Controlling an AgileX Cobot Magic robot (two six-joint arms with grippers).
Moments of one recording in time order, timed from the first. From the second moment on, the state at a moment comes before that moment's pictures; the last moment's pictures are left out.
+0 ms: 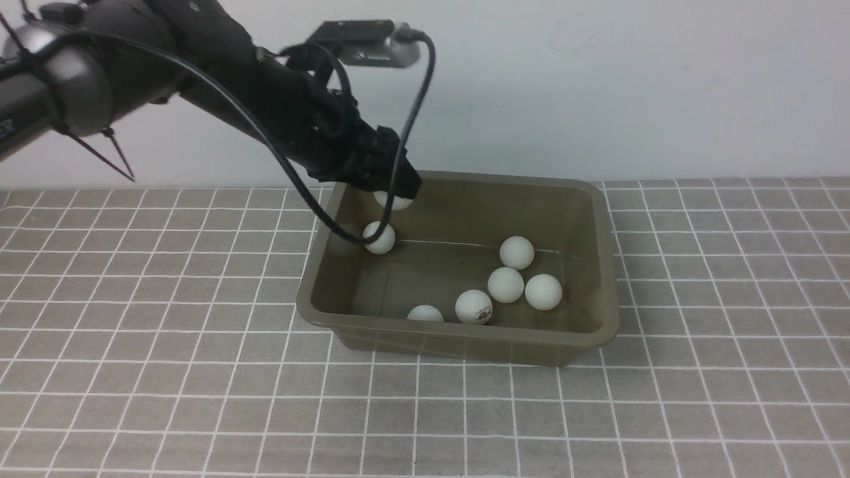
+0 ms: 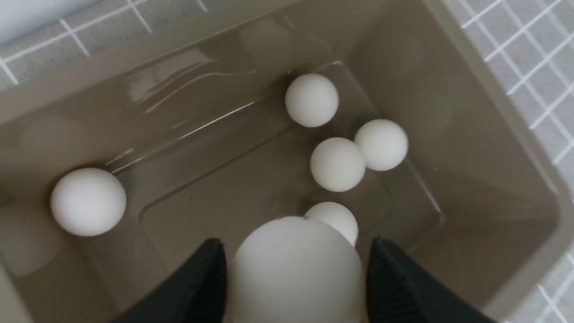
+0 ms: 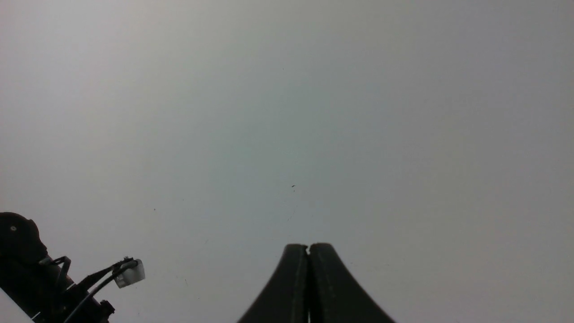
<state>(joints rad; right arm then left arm) 0.33 -0.02 -0.46 -0.49 0.27 0.54 -0.27 1.94 -1.65 -0.66 0.88 0.58</state>
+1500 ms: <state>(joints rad) 0.33 -0.02 -0.46 -0.49 0.27 0.54 -0.24 0.07 -0.51 -0.51 0.50 0.25</state>
